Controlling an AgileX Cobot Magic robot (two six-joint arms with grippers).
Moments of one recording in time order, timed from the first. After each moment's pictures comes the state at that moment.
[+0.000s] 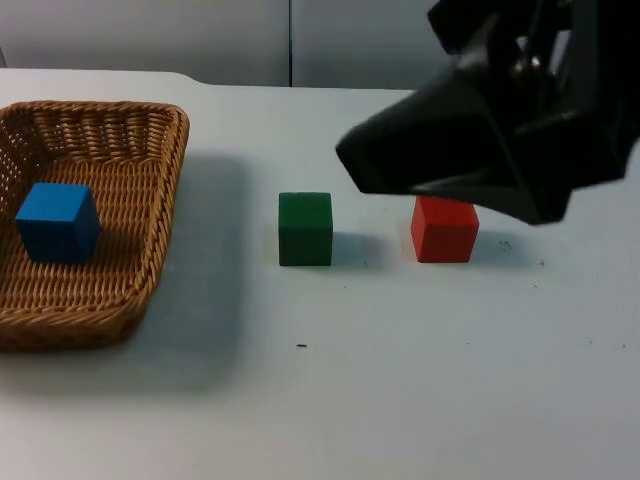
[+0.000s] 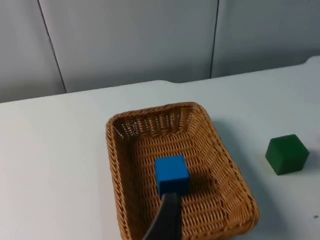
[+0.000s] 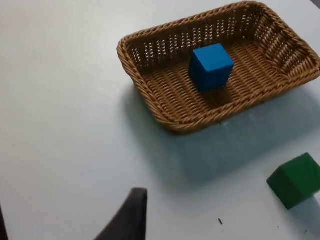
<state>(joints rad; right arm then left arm) 0.80 1.20 -0.86 0.44 0.42 -0.70 0.19 0.26 -0.66 -0.43 0.94 0.44</state>
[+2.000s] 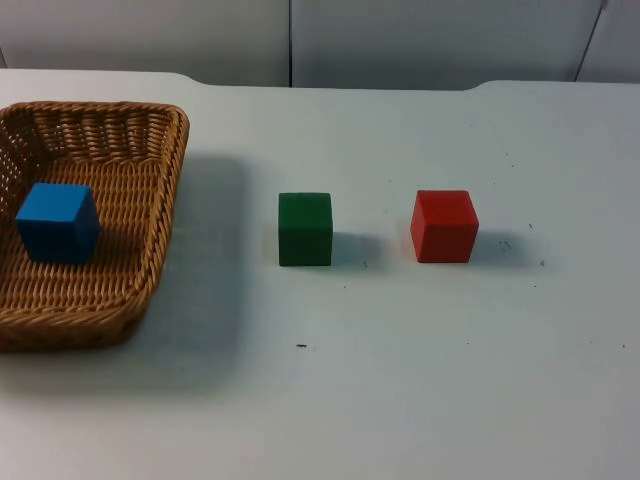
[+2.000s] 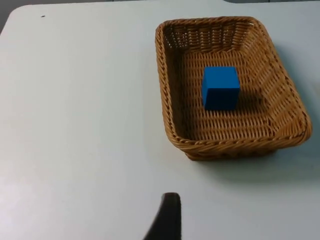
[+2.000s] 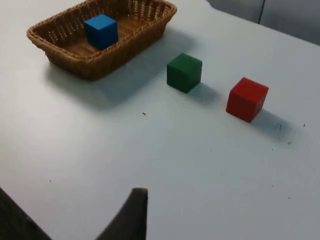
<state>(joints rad) 0.80 0.00 -0.52 -0.15 1.08 0.07 0.03 0.01 -0.55 -0.03 1.16 0.03</state>
